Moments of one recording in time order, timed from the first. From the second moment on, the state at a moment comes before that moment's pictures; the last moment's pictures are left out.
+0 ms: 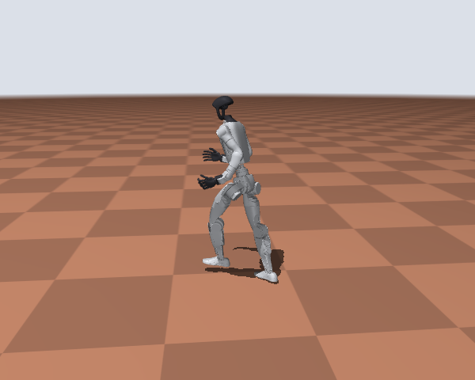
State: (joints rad) left arm 0.38 0.01 0.15 0.42 -0.64 -0.58 -0.54; right arm 0.04 -0.25 -0.03 0.05 0.22 -0.54 0.17; waist 0.14 -0.05 0.04; left_leg -0.79 -0.01 0.53 0.53 -0.21 0.26; right_leg 0.01 0.01 -0.28 0.03 -0.28 0.07
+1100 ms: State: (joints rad) left arm 0.10 -0.02 0.10 0.22 -0.51 -0.91 -0.26; right arm 0.34 -0.16 0.00 0.48 -0.30 -0.53 0.10; waist 0.09 0.03 0.04; left_leg -0.58 -0.01 0.03 0.74 -0.45 0.26; right_leg -0.17 0.22 -0.37 1.06 0.30 -0.16
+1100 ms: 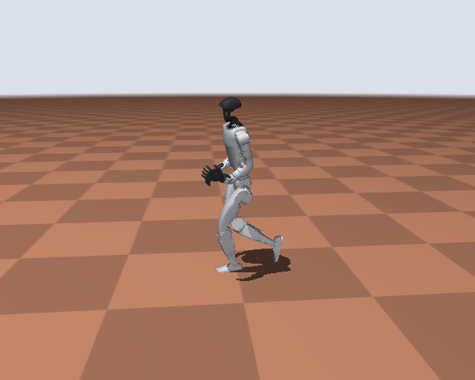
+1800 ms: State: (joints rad) left arm 0.49 0.00 0.22 0.31 -0.76 -0.72 -0.51; right arm 0.30 -0.18 -0.10 0.01 -0.04 -0.47 0.07; waist 0.22 -0.18 0.03; left_leg -0.56 -0.14 0.32 0.13 -0.15 0.07; right_leg 0.12 -0.03 -0.14 0.73 0.52 0.05
